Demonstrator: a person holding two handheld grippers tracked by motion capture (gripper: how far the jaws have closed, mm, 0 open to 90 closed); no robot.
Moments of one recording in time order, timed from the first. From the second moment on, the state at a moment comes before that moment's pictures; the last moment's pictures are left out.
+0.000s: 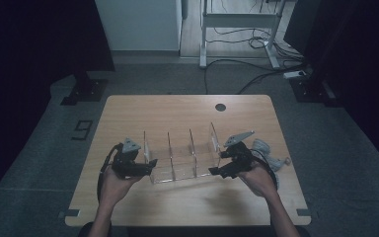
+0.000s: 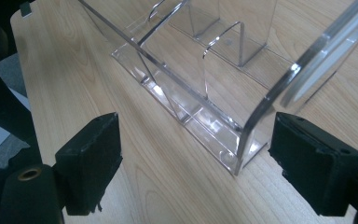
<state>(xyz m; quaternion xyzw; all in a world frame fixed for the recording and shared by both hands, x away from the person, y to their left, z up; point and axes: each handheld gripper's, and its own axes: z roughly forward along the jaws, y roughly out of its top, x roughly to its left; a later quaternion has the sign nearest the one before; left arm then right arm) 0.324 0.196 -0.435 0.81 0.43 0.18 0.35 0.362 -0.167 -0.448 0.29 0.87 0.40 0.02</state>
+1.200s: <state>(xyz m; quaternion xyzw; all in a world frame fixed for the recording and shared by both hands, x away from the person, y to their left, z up) 0.342 0.232 -0.440 0.79 0.47 0.19 0.35 0.370 -0.282 -0.471 0.43 0.84 0.32 0.12</state>
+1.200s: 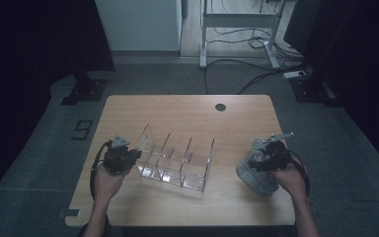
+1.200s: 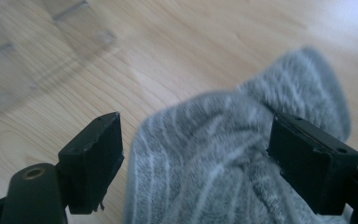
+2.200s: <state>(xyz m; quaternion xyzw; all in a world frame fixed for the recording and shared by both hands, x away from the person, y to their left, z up) 0.340 0.240 -0.450 0.78 0.45 0.21 0.38 0.378 -0.281 -0.518 0.49 0.84 0.21 0.12</state>
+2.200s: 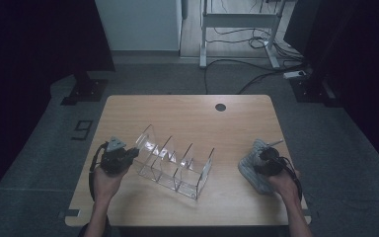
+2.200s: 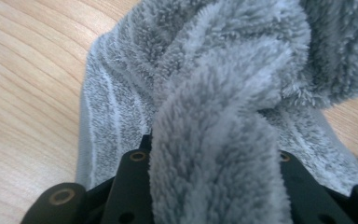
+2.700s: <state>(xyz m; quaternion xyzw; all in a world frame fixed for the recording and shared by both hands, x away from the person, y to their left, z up) 0.345 0.241 -0.450 0.78 0.45 0.21 0.38 0.353 -0.270 -0.471 0.45 0.82 0.33 0.11</state>
